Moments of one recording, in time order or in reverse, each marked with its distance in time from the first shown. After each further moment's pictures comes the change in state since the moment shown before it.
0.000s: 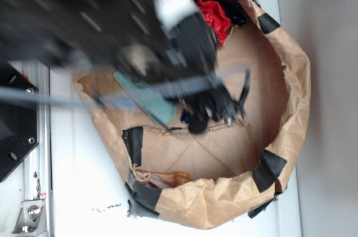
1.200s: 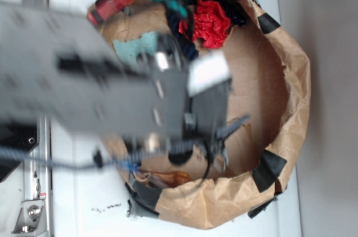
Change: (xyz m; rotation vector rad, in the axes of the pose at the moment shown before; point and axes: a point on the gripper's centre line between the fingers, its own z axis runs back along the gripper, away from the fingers) arm -0.015 -0.001 0.000 0.262 0.023 -0.338
